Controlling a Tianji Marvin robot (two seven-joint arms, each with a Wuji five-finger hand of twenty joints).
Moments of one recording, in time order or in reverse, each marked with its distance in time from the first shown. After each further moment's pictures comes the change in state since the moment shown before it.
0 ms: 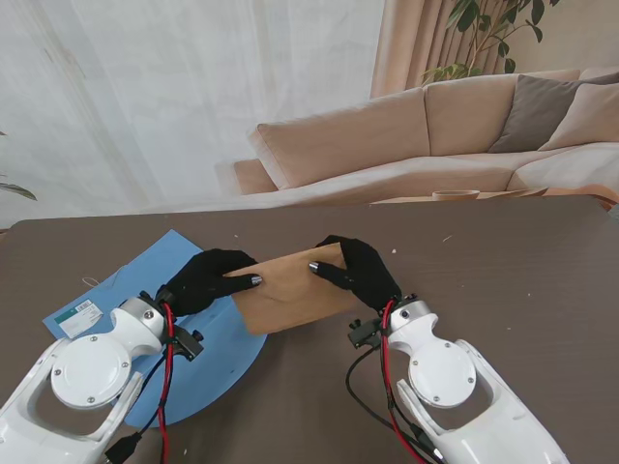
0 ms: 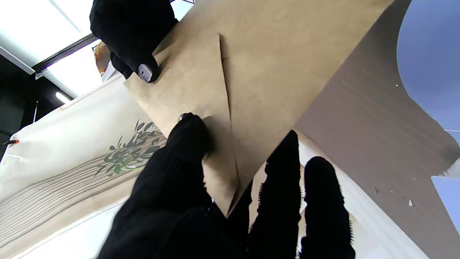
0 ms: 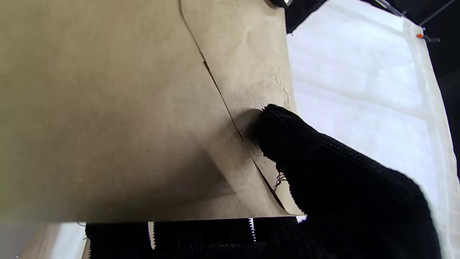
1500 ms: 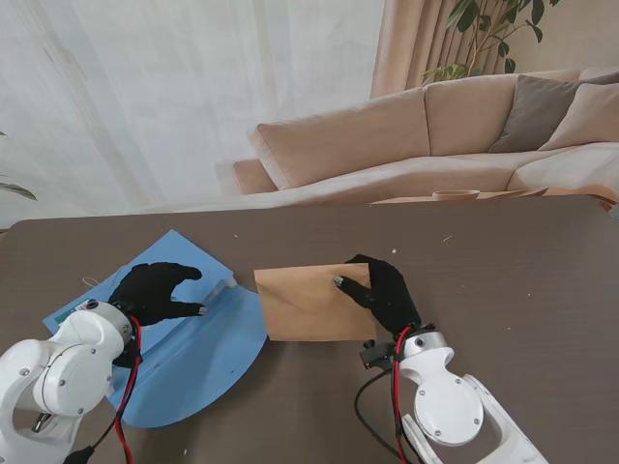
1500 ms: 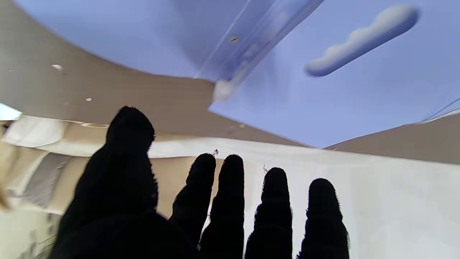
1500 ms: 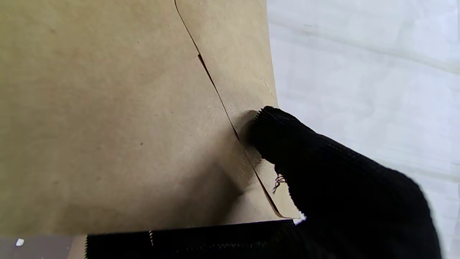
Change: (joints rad) left arm 0.054 0.053 -0.125 0.004 0.783 0.043 -0.164; right arm -0.156 -0.023 0.049 -0.054 -0.023 0.013 -0.159; left_hand -0.344 -0.013 -0.016 0.000 -0.314 -0.016 -0.398 -0.258 -0.471 -0.067 -0.330 -0.388 -0.307 -0.100 -0.562 -0.204 -0.053 -0.054 -0.724 0.063; right_hand 0.000 -0.001 0.027 0.012 0.012 0.113 0.022 0.062 0.069 0.048 0.078 0.051 0.157 0.024 0.093 0.016 0.177 0.038 0.117 0.011
